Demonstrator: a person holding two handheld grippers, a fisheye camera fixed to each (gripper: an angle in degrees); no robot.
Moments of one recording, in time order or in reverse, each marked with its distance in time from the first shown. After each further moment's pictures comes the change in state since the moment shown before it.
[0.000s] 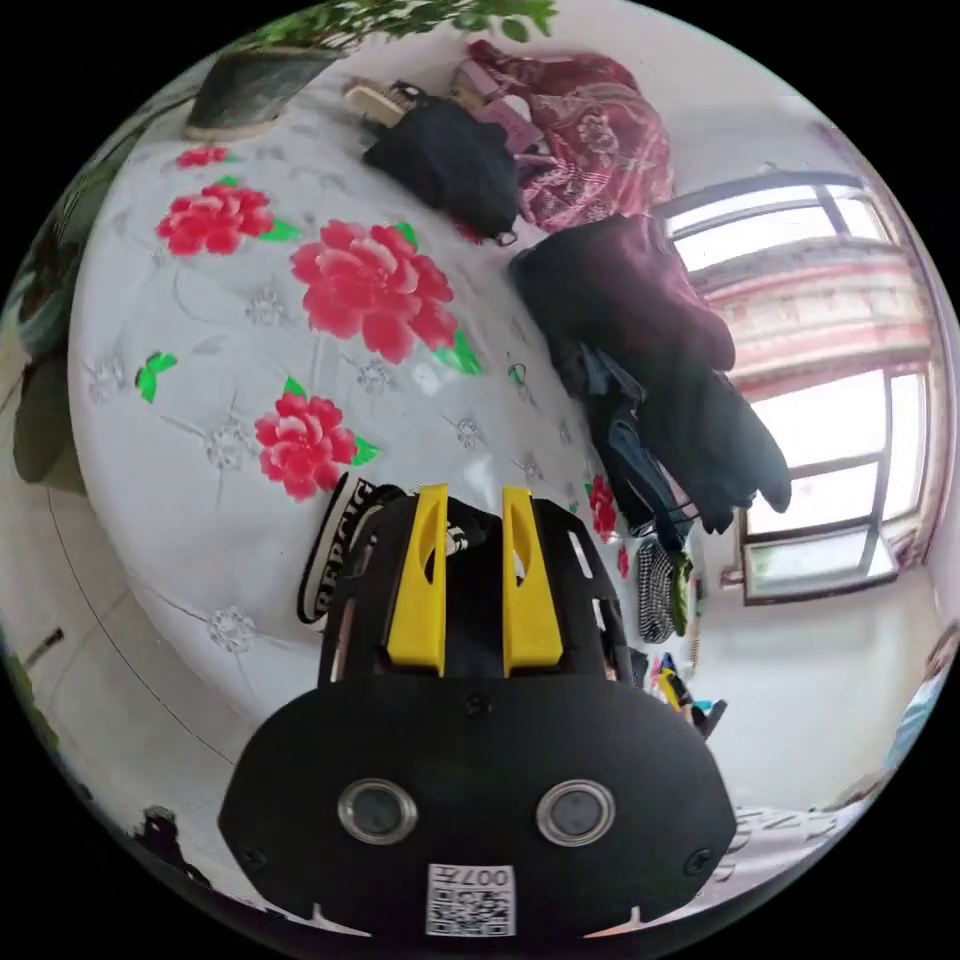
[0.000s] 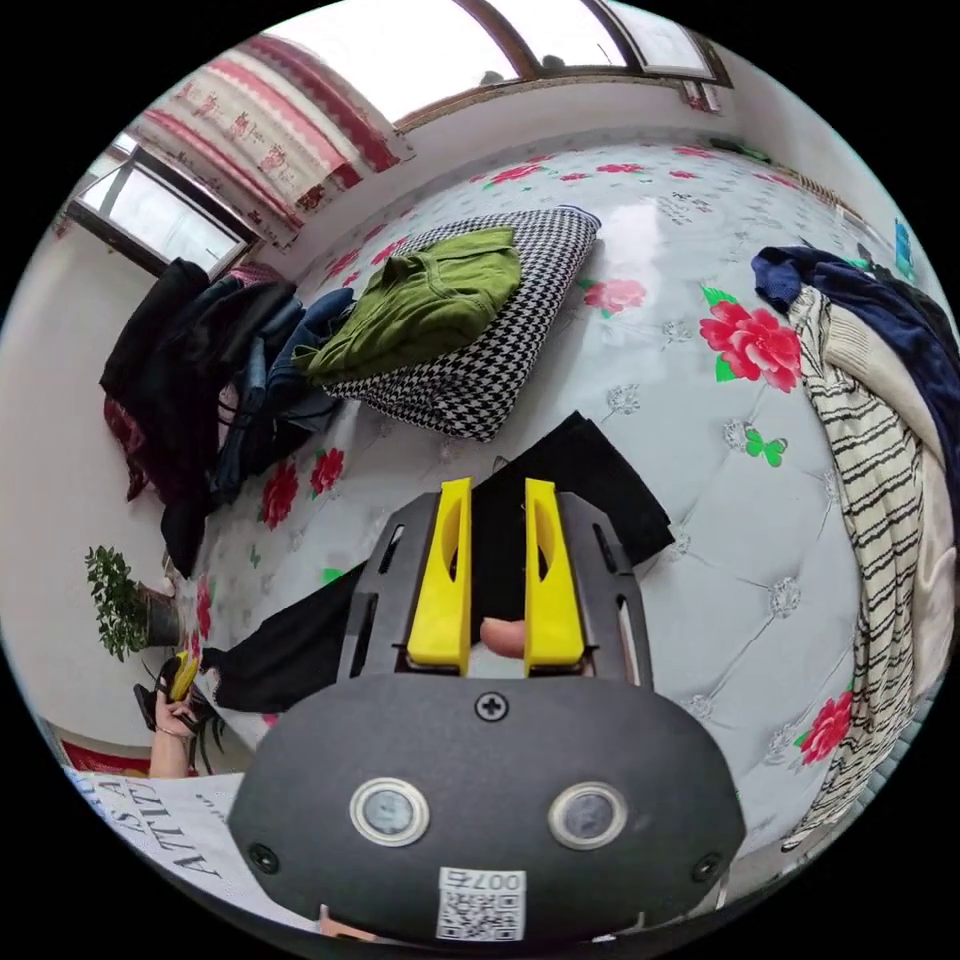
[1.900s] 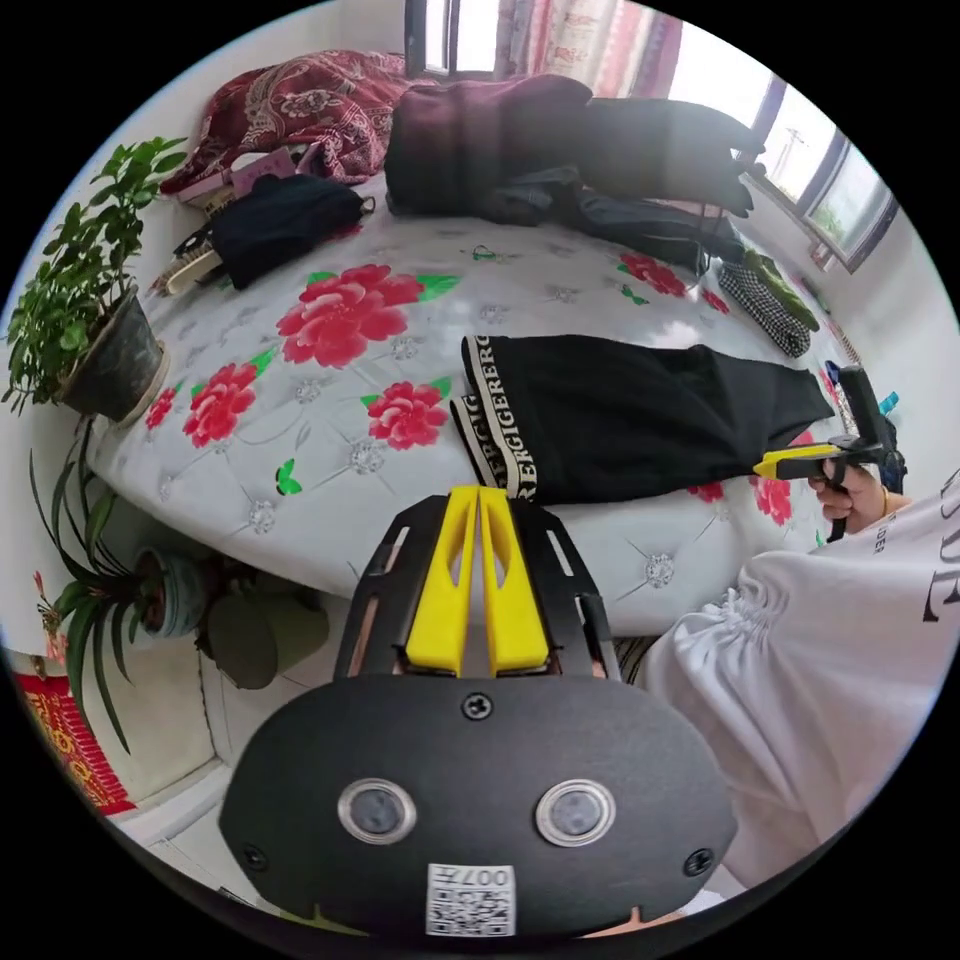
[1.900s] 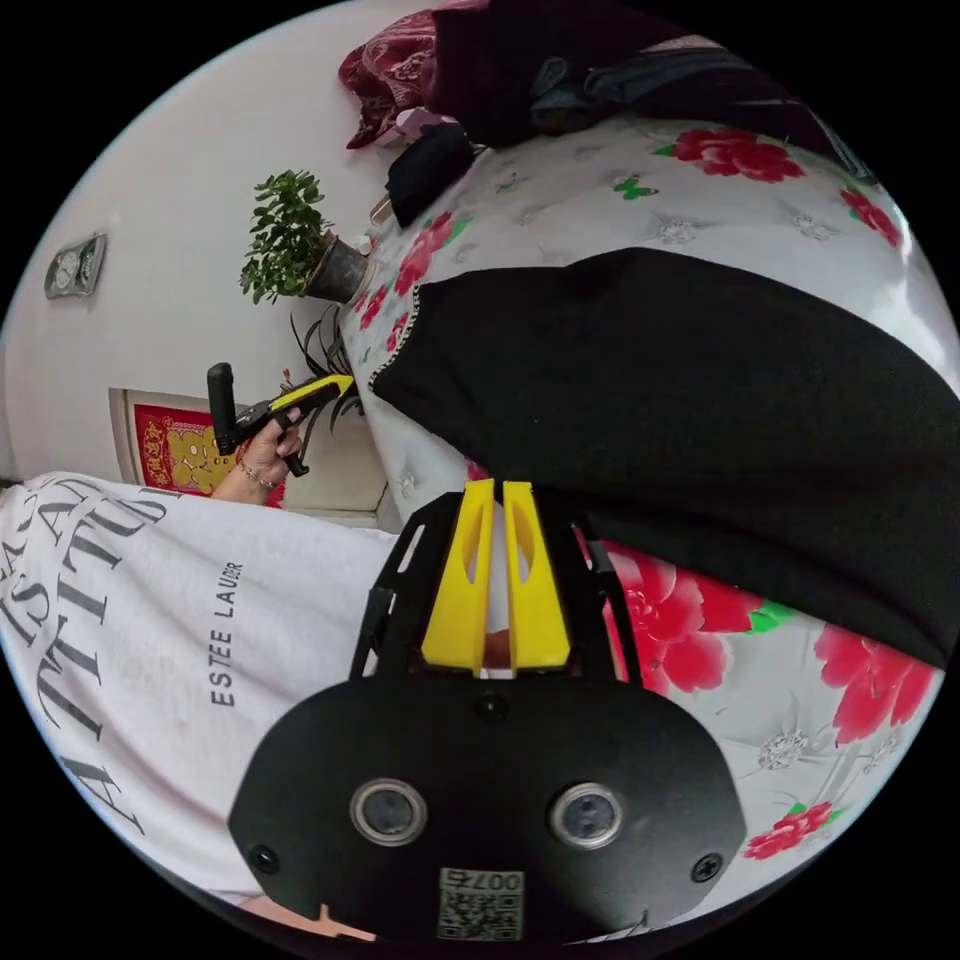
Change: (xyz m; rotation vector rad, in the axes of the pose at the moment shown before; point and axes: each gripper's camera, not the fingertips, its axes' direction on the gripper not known) left arm 0.061 0.115 -0.038 -0.235 -0.479 0.794; right arm -0.183 0.416 0.272 -0.704 -0.480 -0.641
